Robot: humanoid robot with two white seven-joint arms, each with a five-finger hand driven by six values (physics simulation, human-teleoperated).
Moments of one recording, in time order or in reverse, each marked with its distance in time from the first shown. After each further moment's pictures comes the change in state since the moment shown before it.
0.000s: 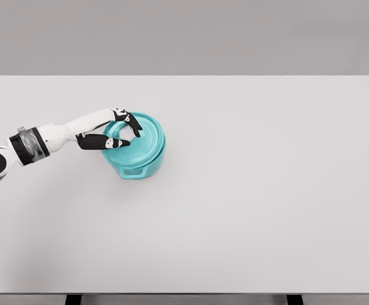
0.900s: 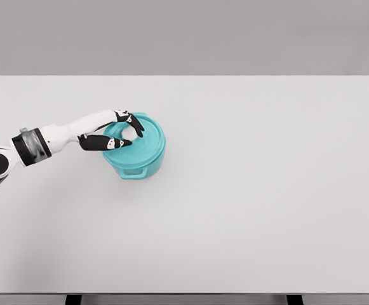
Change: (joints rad) left arm 0.000 -0.006 -0.005 0.000 -0.001 0.000 0.001; right arm 0.000 0.000 0.000 0.000 0.000 0.000 0.000
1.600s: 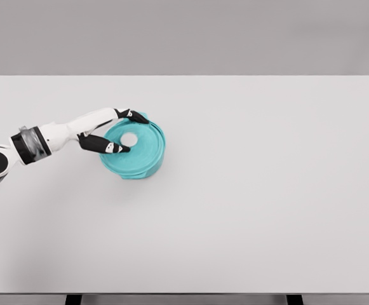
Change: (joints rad) left arm -0.005 0.000 0.004 -0.002 -0.001 -0.011 0.003; right arm 0.000 0.000 0.000 0.000 0.000 0.000 0.000
